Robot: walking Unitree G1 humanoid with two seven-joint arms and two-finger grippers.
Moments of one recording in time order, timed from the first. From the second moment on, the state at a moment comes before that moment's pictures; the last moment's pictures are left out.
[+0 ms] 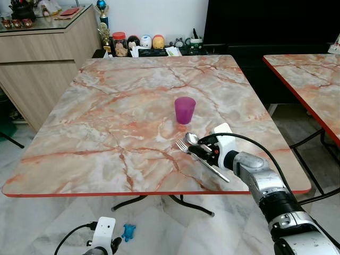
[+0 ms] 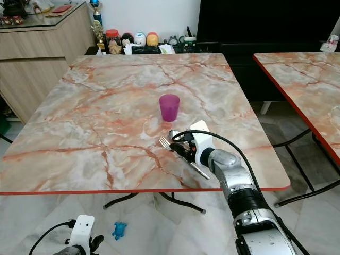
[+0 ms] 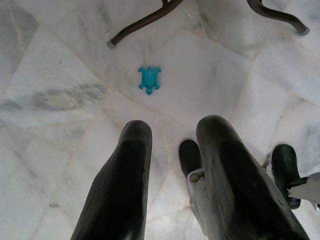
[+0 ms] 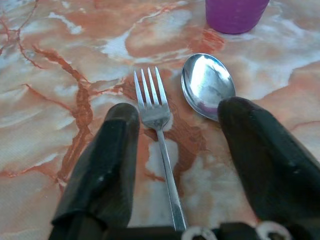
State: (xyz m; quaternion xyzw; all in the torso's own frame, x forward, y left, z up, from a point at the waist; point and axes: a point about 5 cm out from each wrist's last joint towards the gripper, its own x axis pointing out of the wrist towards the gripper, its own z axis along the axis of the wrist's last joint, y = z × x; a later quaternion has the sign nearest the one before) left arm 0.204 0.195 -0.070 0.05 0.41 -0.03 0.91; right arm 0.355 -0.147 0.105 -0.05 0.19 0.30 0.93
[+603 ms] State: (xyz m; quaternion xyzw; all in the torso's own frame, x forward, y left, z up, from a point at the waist) left arm 0.203 0.194 -0.071 0.05 0.41 -0.03 0.91; right arm 0.343 -0.152 0.093 -0.06 0.21 0.35 0.91
